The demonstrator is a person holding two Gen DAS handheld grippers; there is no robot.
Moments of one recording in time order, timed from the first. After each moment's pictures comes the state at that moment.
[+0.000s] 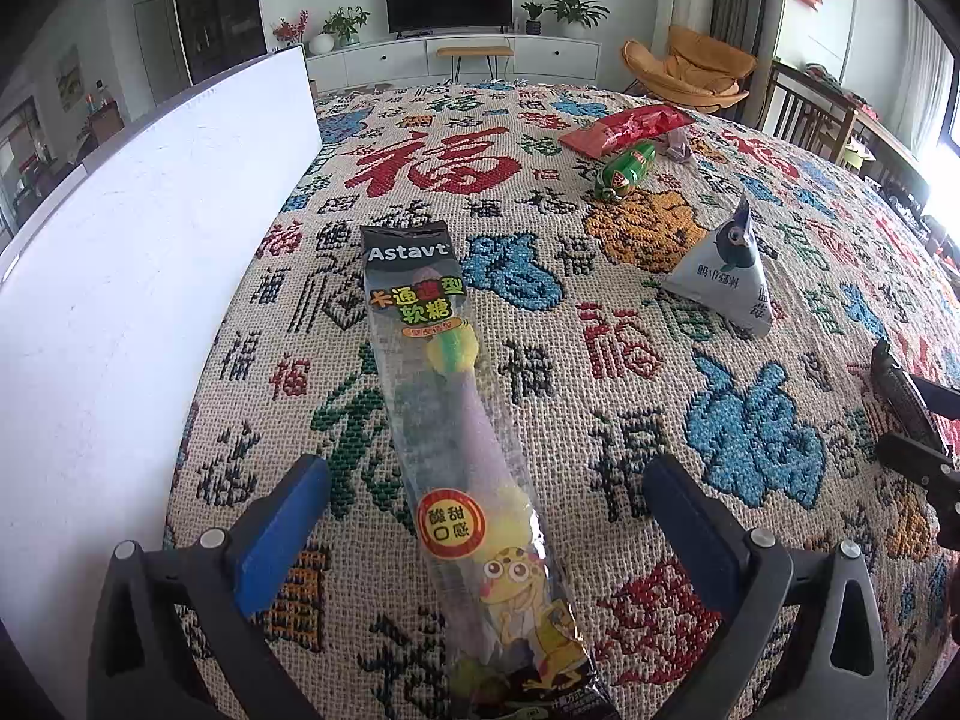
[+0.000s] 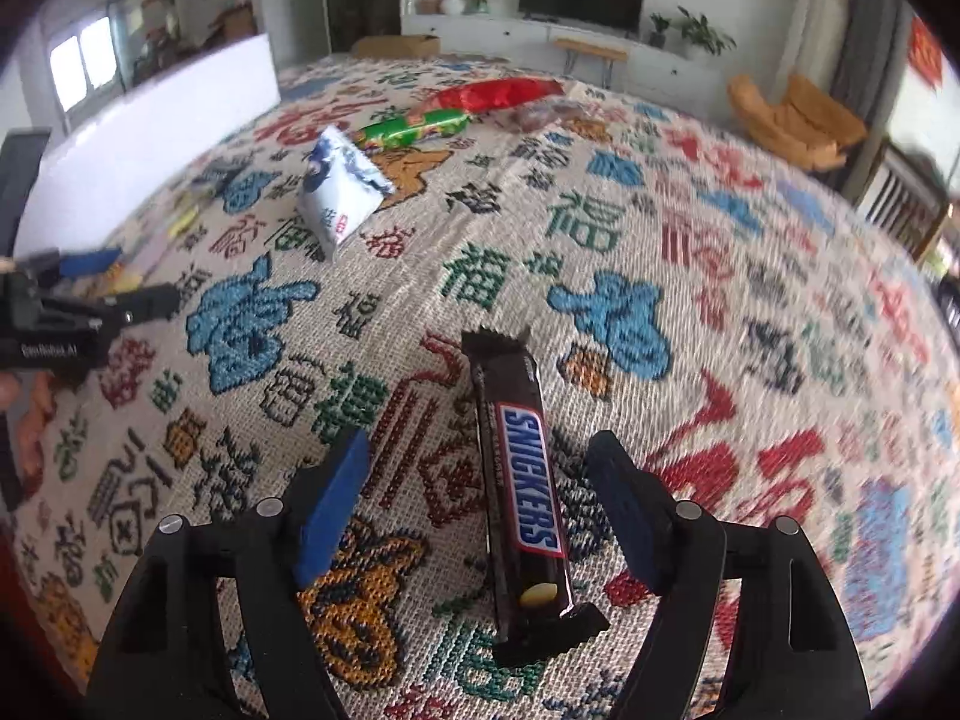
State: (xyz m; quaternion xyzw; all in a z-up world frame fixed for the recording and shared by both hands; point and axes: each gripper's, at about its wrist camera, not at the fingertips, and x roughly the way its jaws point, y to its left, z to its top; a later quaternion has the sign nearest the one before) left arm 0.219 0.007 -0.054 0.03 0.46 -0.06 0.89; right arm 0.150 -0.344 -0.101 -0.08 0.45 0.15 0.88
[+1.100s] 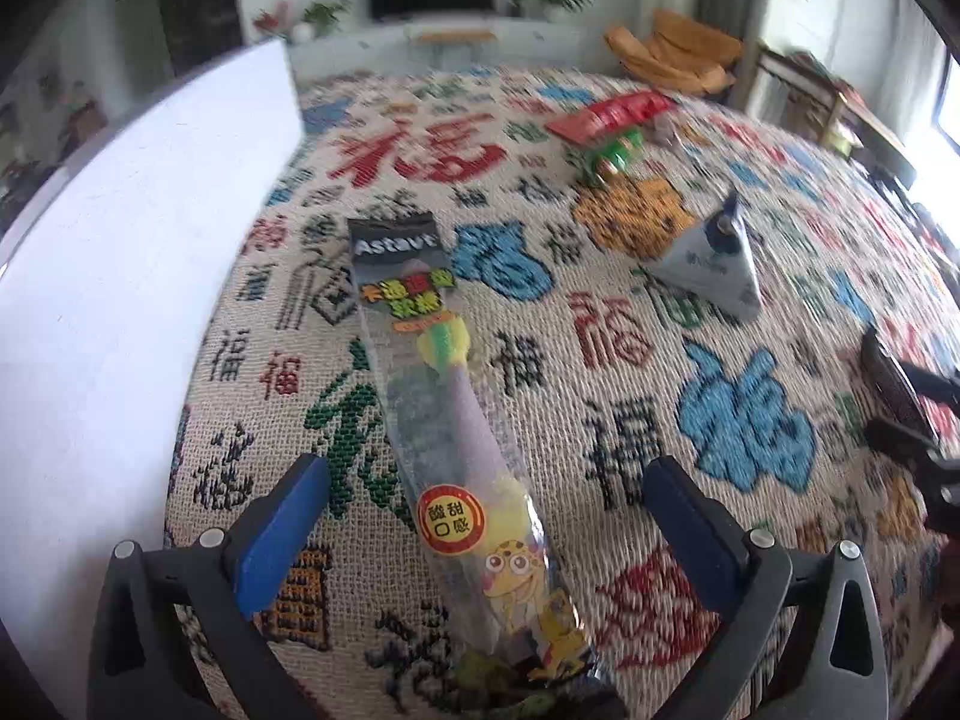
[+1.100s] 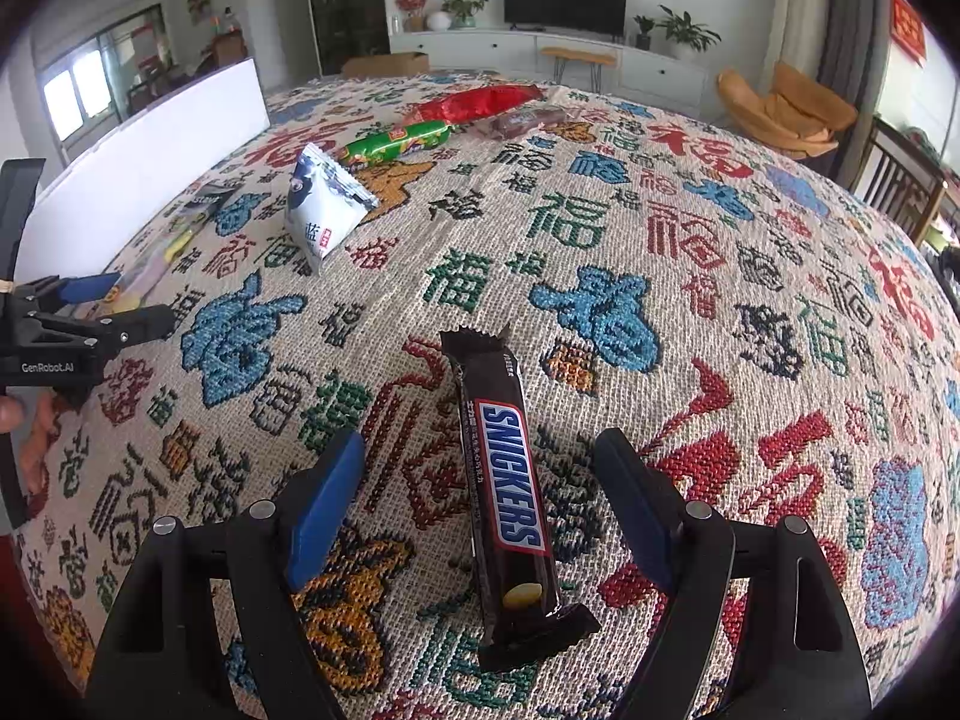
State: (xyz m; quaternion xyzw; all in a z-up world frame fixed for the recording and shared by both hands) left arm 0.226 0.010 -0.050 0.04 0.50 -0.10 0.86; right arm 0.148 -0.344 -0.106 -0.07 0.44 0.14 0.89
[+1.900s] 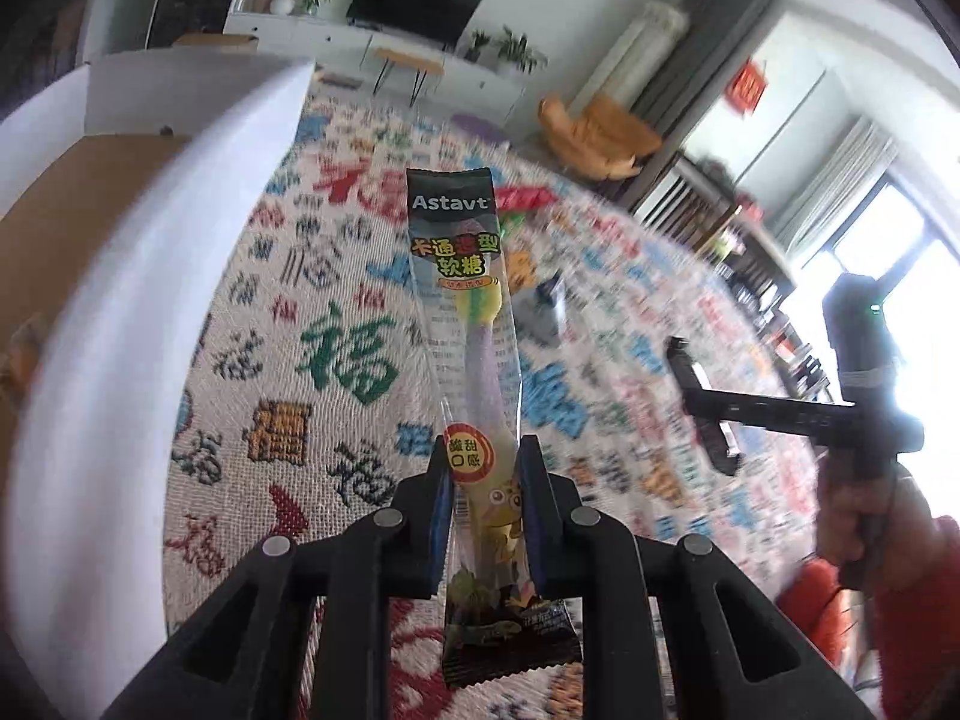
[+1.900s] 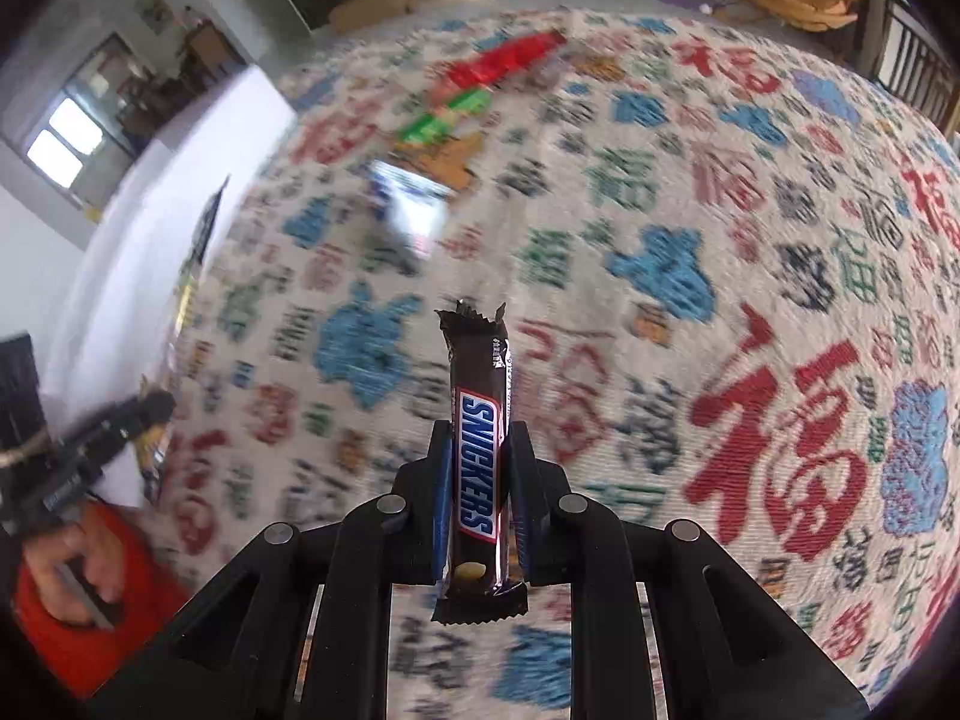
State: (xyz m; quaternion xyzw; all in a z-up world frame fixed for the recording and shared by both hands) left arm 0.132 0.083 0.030 -0.18 0.42 -0.22 0.86; right arm 0.165 -0.321 -0.042 0.04 0.56 0.18 0.81
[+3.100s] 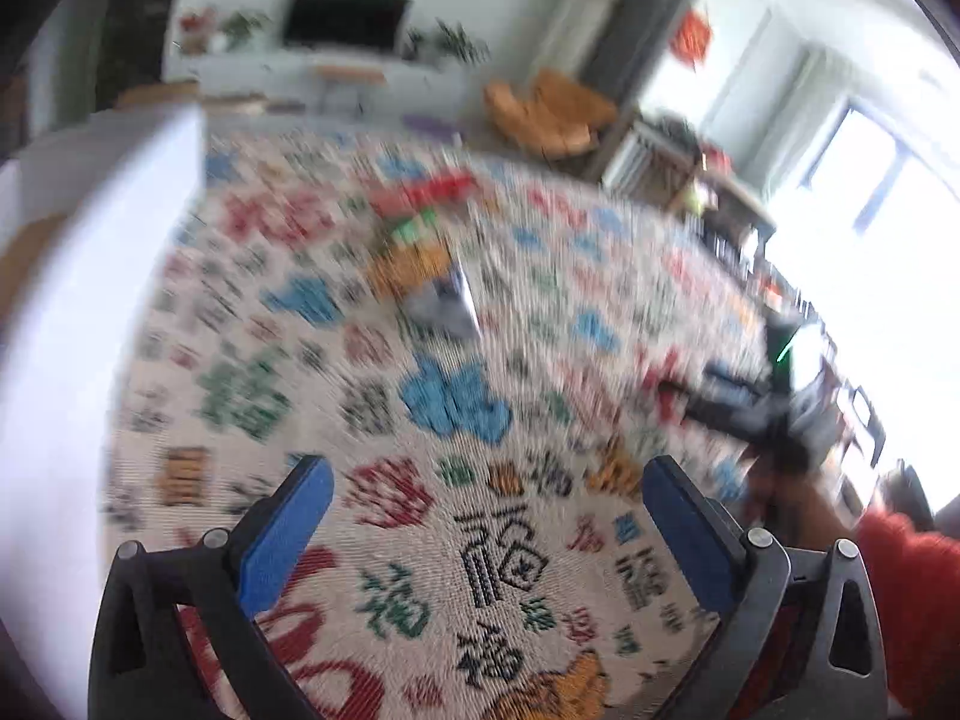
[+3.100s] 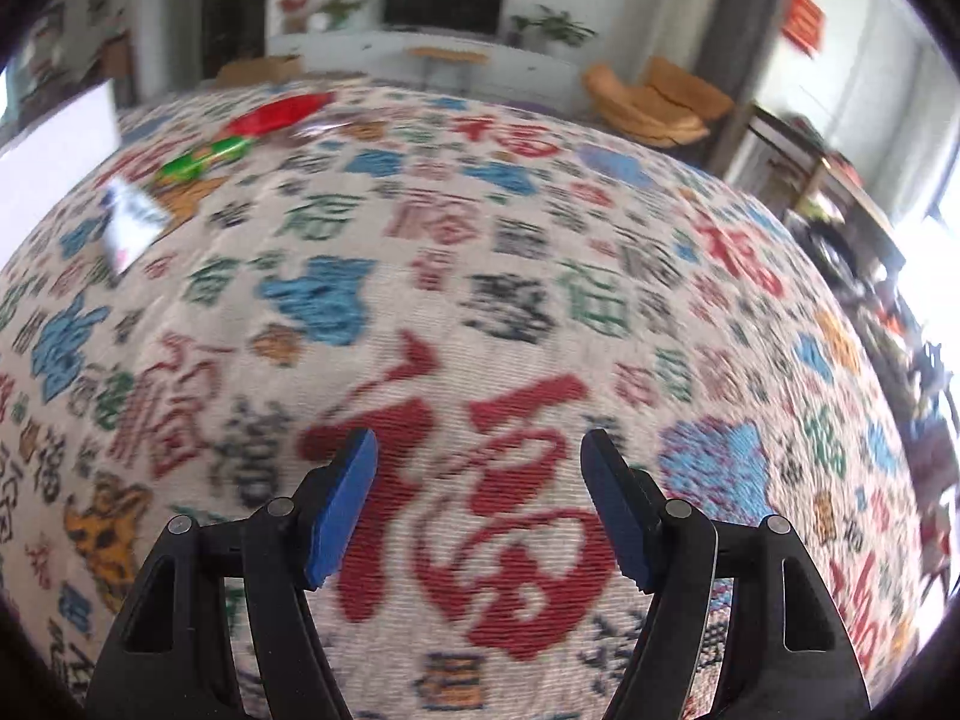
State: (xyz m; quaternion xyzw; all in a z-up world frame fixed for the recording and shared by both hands) left arm 0.143 -0.009 0.022 -0.07 0.44 -0.25 0.86; right arm 0.151 -0.417 -0.098 -0.09 0.43 -0.03 0.90
